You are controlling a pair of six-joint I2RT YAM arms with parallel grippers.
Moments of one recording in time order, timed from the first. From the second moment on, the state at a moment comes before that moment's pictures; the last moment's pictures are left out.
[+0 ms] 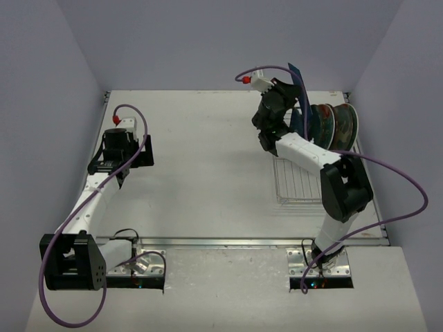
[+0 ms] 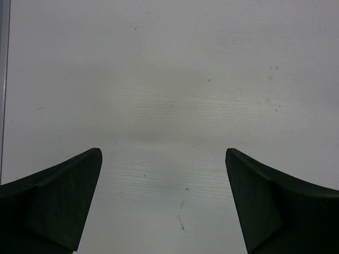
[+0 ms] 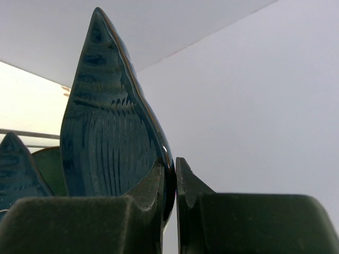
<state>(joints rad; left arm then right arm) 0.05 1.12 0.79 -0.36 -0.08 -0.05 0.50 1.79 1.26 0.75 1.09 -1.30</state>
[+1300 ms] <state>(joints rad) -0.11 1.22 0.67 0.11 0.68 -0.66 0.54 1.62 1.60 -0.77 0.20 0.22</state>
